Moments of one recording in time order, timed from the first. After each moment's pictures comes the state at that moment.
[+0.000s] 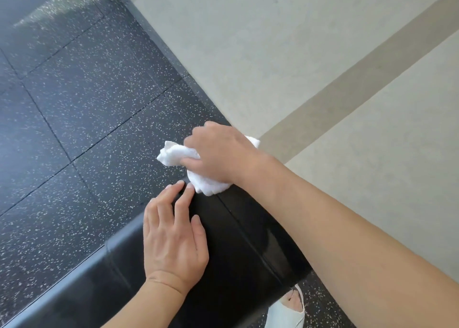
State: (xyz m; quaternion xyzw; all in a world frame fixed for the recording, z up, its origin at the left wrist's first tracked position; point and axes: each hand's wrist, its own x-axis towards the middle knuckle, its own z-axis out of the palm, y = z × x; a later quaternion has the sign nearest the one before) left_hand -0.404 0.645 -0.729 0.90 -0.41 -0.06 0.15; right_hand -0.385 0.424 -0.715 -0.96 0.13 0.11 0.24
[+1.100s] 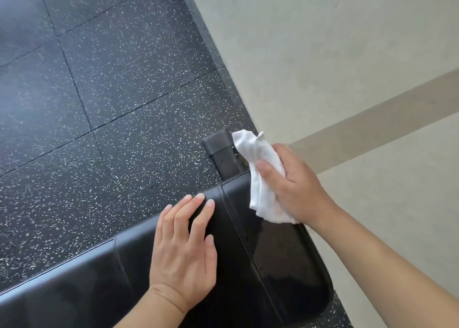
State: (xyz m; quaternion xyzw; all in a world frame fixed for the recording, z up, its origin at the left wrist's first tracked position) left_hand -0.403 0.644 -0.728 0.90 -0.40 -0.08 0.13; right_hand -0.448 0.385 -0.740 -0.75 0.27 0.04 0.61
